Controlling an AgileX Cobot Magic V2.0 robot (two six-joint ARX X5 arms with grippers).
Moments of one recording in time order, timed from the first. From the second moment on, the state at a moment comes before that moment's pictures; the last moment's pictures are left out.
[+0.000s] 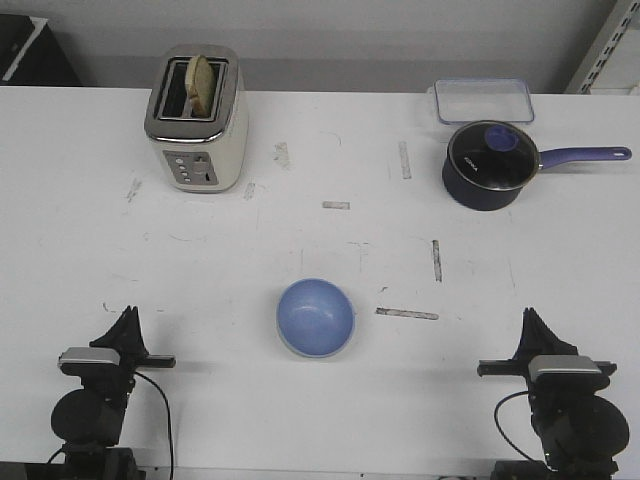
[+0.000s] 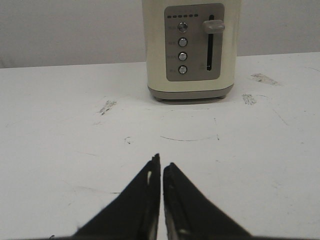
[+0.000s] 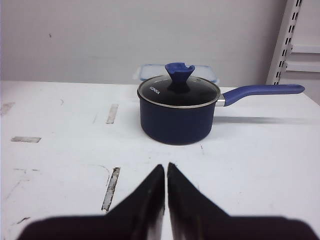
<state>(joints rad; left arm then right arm) 0.03 0.01 0.03 0.06 0.01 0.06 0.02 0.20 0.45 -0.38 0.00 0.00</state>
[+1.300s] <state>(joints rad) 0.03 0.01 0.03 0.06 0.01 0.06 -0.04 0.11 0.22 -0.23 0.00 0.00</state>
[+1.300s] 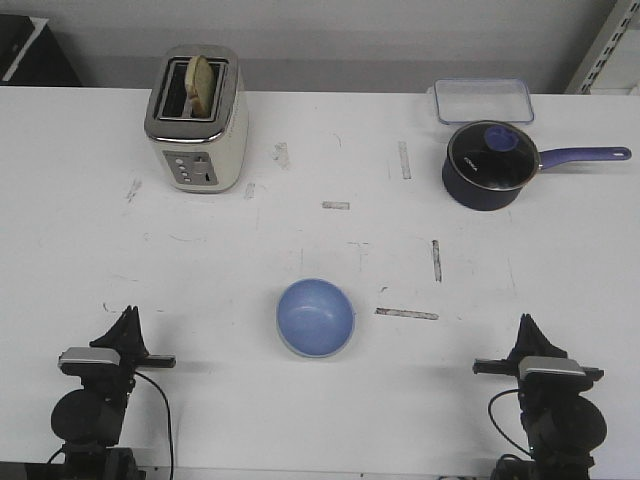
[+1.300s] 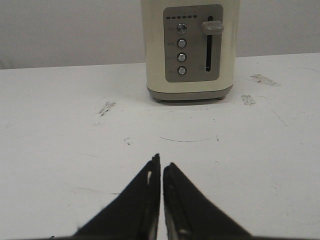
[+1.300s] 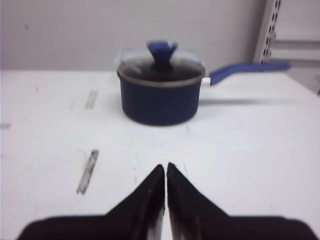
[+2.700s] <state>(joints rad) 0.03 0.01 0.03 0.06 0.01 0.06 -0.04 0.00 0.01 -0.06 0.00 0.00</state>
